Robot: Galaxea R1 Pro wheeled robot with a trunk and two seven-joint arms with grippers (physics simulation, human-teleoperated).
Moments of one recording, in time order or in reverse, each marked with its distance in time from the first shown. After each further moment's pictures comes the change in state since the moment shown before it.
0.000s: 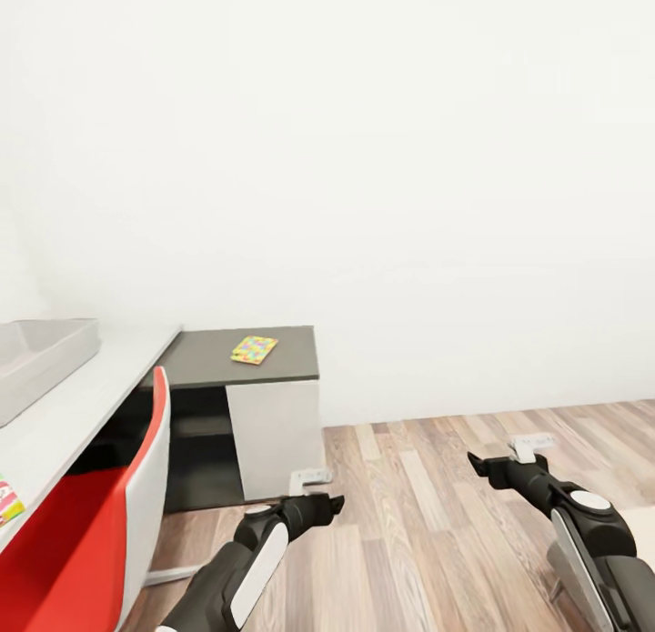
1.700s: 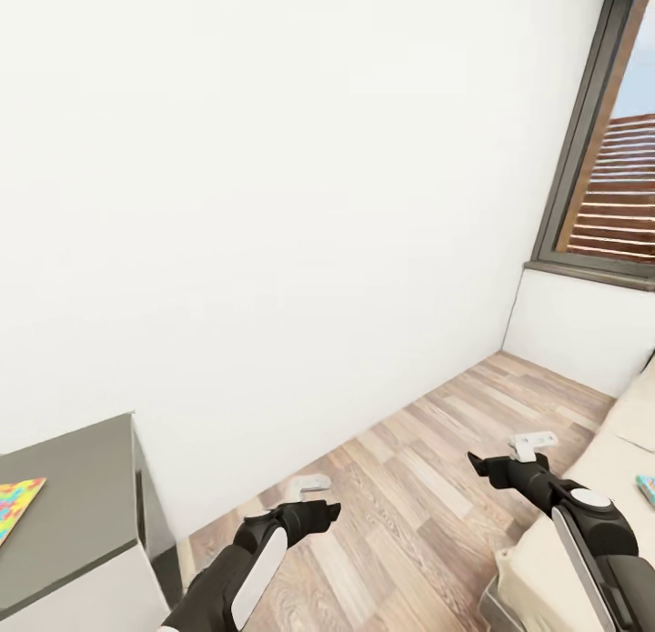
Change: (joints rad) left arm -0.005 0.001 0.000 0.047 -0.003 -0.006 0.015; right arm 0.000 -0.005 0.006 -0.022 0.005 0.029 -0.002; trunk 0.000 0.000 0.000
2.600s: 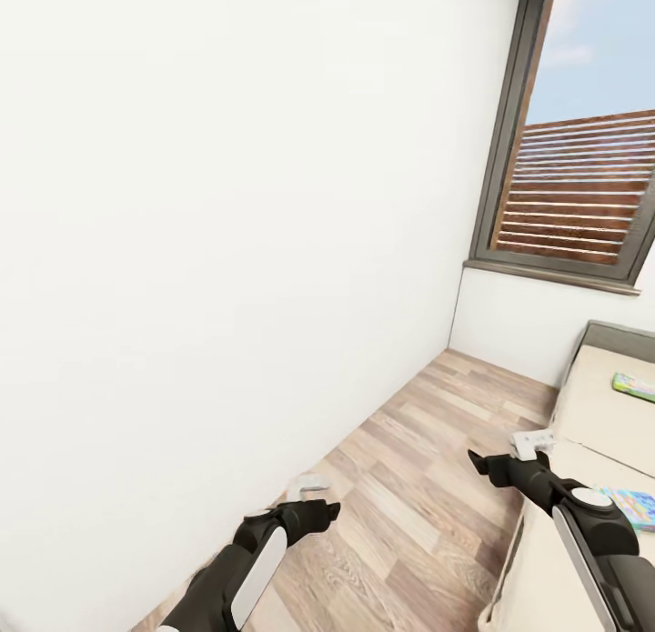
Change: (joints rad) left arm -0.001 0.002 0.000 -0.001 -0.002 0.000 0.000; right arm 0.001 0.001 -0.001 -0.012 0.001 -0.002 -0.002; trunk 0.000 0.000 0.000
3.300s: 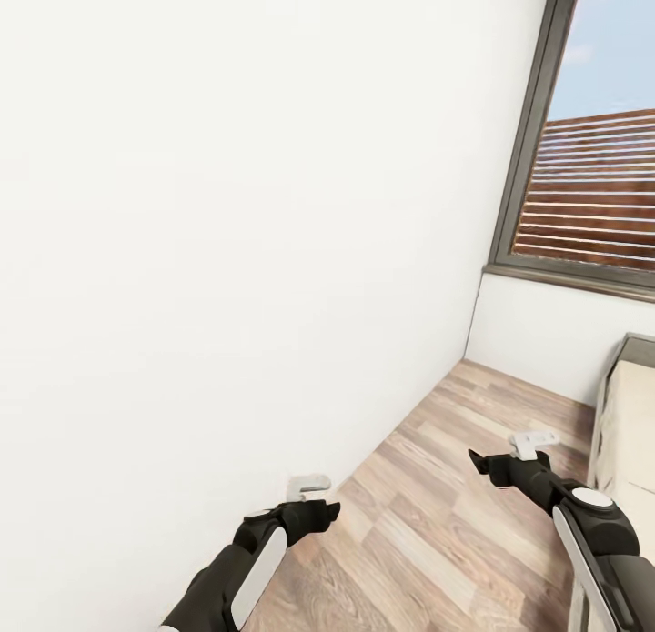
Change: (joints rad) left arm 0.000 0.000 0.000 0.000 -0.002 0.001 0.000; right arm 0.000 0.001 -0.003 0.000 0.000 -0.001 0.000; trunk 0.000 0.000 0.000
